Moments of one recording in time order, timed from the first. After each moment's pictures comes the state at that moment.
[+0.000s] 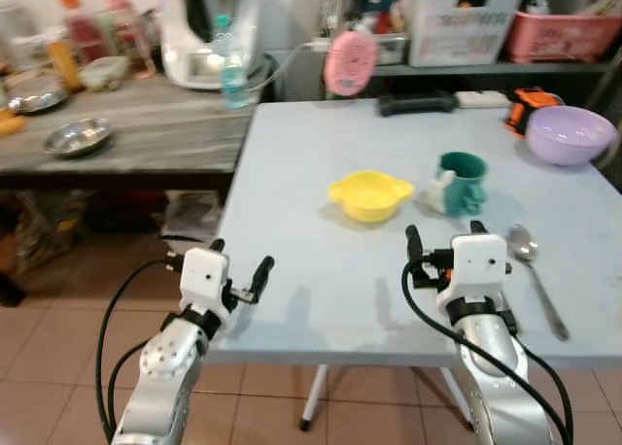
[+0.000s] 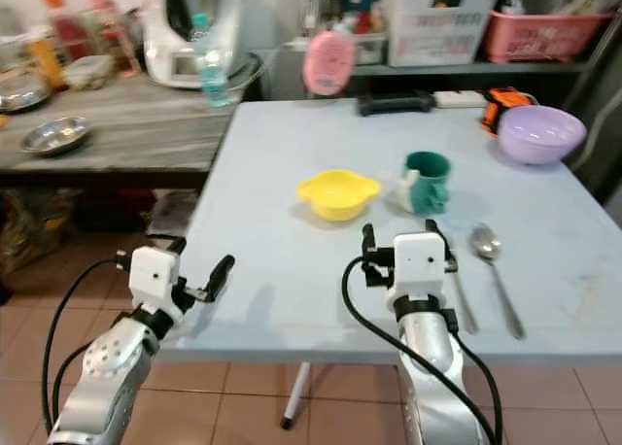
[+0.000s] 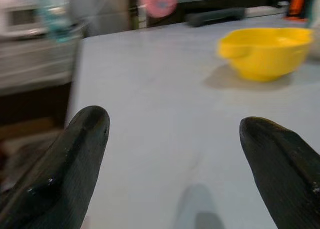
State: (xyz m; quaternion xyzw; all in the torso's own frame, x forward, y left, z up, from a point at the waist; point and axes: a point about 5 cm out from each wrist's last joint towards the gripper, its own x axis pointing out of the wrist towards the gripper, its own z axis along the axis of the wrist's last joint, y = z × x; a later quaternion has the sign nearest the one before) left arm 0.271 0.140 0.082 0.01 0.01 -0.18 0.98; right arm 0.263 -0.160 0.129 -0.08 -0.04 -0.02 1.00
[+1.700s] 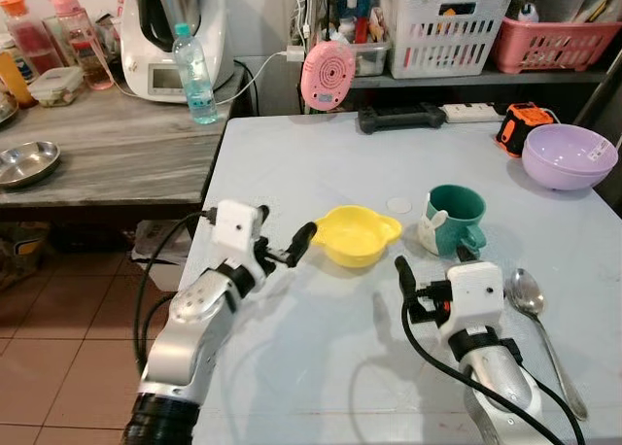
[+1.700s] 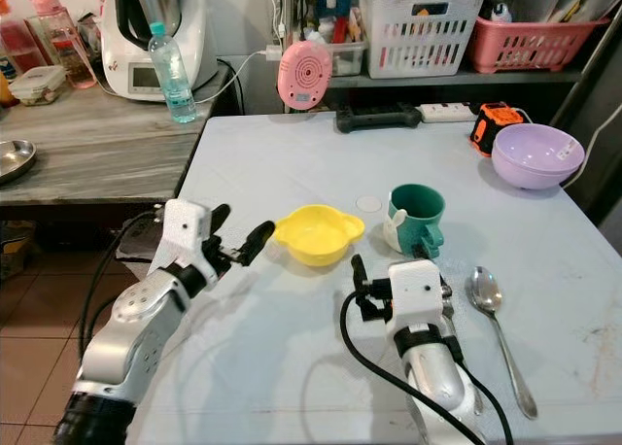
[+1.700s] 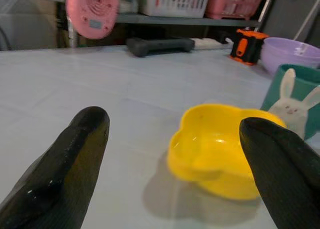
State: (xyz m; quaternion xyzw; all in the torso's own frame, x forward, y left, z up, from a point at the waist) left arm 0.304 0.098 0.134 -0.07 0.02 -0.27 0.96; right arm 0.231 -0.155 0.114 -0.08 0.00 0.06 0.99
